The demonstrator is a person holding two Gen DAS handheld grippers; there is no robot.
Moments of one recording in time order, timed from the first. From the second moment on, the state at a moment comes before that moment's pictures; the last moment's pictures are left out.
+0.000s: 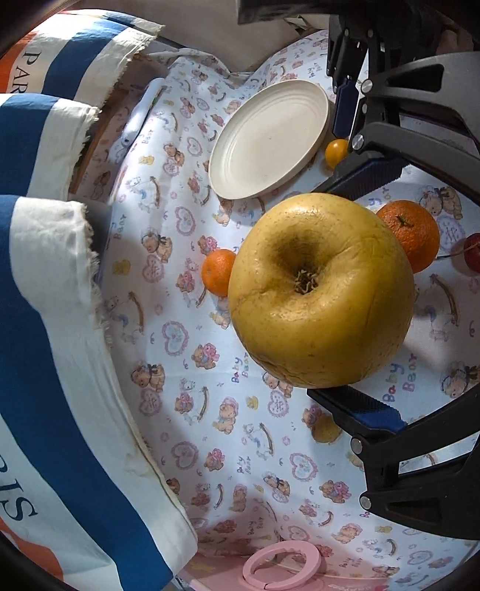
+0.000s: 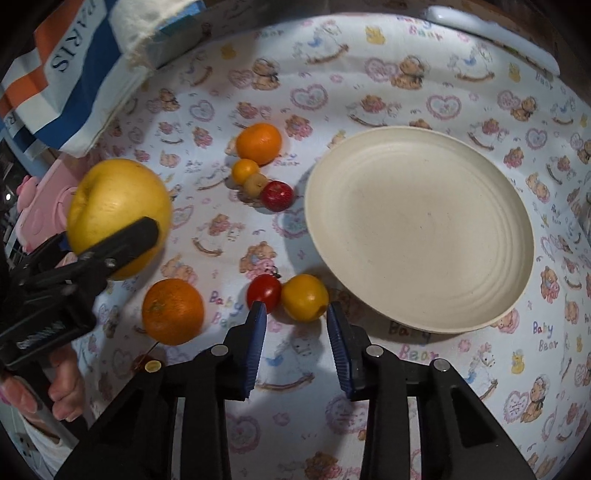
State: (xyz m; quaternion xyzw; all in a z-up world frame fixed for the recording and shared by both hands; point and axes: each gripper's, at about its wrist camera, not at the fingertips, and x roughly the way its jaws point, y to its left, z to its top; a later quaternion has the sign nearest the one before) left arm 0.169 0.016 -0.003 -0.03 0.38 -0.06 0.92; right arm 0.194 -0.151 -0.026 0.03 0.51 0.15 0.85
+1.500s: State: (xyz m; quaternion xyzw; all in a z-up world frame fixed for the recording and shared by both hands) left arm 0.187 -0.070 0.090 0.01 0.34 -0.18 0.92; right arm 0.192 -0.262 0.105 0.07 0.28 0.07 0.95
